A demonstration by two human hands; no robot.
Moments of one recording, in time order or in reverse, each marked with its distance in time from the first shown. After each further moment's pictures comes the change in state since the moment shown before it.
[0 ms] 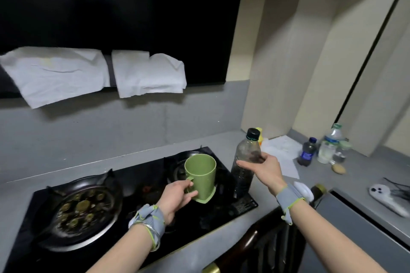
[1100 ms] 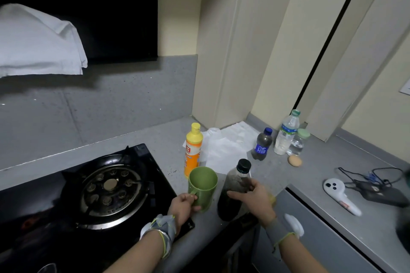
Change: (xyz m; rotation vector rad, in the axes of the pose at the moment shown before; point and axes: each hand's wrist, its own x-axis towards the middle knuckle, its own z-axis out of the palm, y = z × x) left_hand 0.158 -0.090 0.237 0.224 -0.121 -0.089; right_hand 0.123 0.160 -0.139 0.006 0.083 0.234
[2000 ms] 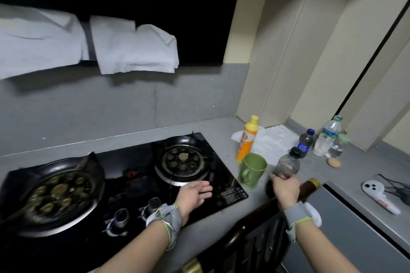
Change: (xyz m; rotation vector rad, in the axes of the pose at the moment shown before) left_hand -0.145 -0.014 -0.164 -0.046 -0.016 0.031; right_hand -0.127 -0.050 0.085 -0.114 0.401 0.107
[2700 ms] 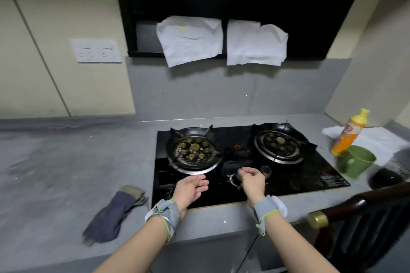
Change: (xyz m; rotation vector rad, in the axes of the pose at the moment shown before) left_hand -0.191 -0.086 -0.298 -0.134 0.336 0.020; right_hand -0.364 0.014 0.187 0.140 -0.615 0.041
